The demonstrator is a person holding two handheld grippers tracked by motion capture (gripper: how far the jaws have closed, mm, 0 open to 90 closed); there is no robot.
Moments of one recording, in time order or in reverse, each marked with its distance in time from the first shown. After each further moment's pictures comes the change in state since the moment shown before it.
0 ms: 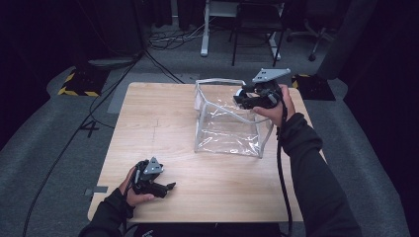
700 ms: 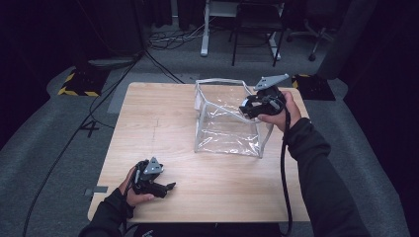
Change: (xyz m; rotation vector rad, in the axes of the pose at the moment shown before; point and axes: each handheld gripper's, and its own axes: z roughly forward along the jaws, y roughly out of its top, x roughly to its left) left arm 0.000 0.000 0.000 0.001 -0.001 0.000; right arm 0.003 -0.017 -0.006 0.162 0.003 -0.011
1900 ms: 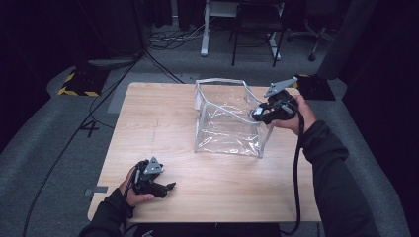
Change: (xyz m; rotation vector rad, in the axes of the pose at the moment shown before) left arm 0.000 0.000 0.000 -0.001 0.001 -0.001; right arm -0.011 -0.022 -0.020 0.141 0.030 -0.038
